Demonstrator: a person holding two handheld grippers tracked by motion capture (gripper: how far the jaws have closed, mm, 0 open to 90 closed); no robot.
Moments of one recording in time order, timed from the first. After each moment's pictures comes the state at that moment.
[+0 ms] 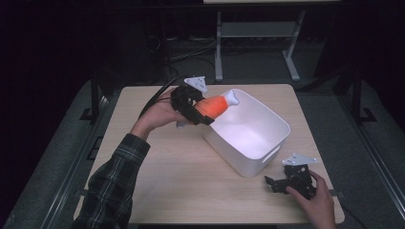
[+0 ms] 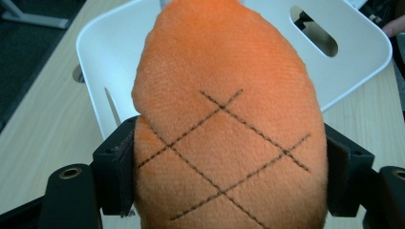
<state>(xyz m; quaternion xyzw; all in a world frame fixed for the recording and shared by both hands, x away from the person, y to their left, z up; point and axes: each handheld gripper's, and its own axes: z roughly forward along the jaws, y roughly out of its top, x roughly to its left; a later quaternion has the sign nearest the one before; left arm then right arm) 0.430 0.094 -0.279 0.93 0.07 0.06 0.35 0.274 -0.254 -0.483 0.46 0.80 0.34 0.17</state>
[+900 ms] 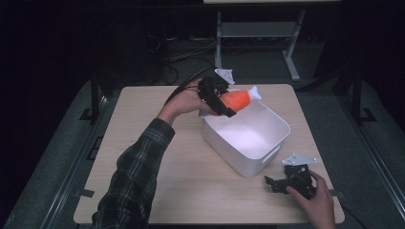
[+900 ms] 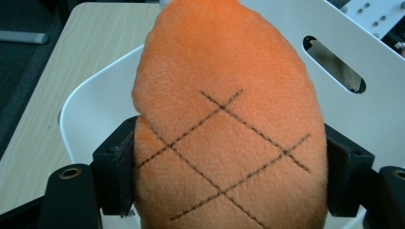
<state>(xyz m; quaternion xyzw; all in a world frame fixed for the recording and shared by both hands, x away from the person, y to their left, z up) 0.468 0.025 -0.287 0.94 0.03 0.03 0.34 0.274 -0.254 -0.483 0.46 0.80 0.34 0.17</state>
